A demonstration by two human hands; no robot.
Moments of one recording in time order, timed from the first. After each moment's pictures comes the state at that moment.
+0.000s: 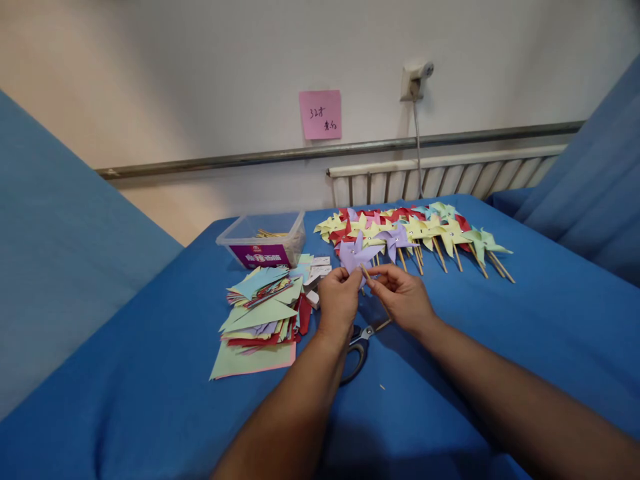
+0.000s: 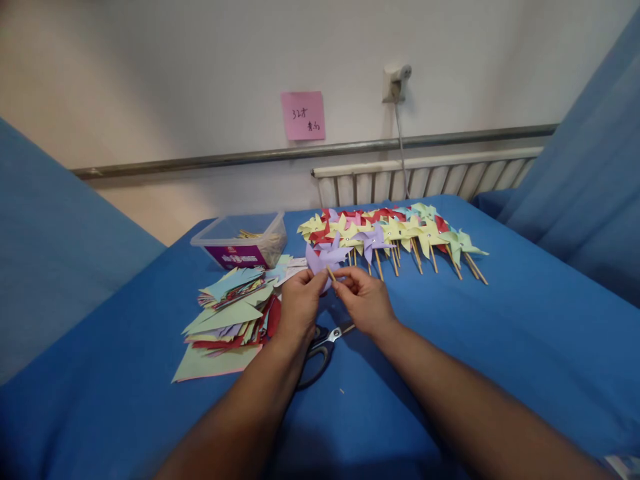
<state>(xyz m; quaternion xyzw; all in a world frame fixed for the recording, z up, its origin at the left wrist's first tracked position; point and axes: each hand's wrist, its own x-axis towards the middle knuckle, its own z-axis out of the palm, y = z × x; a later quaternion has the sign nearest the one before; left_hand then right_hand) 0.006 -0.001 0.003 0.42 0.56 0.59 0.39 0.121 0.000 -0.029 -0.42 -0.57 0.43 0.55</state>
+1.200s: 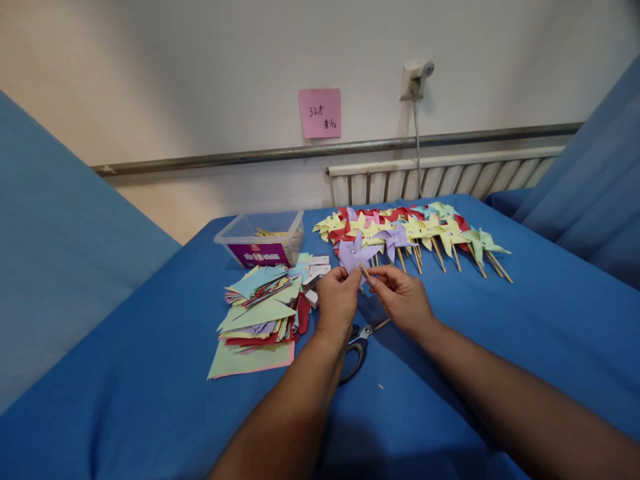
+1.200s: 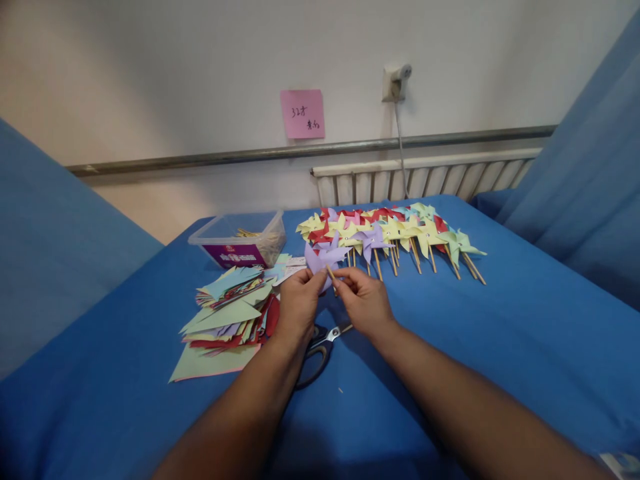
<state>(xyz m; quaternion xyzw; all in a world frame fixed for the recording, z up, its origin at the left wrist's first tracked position) 0.006 -0.001 0.003 0.43 0.56 0.59 0.38 0.122 -0.002 -0.027 -0.44 -0.58 0.40 0.56</state>
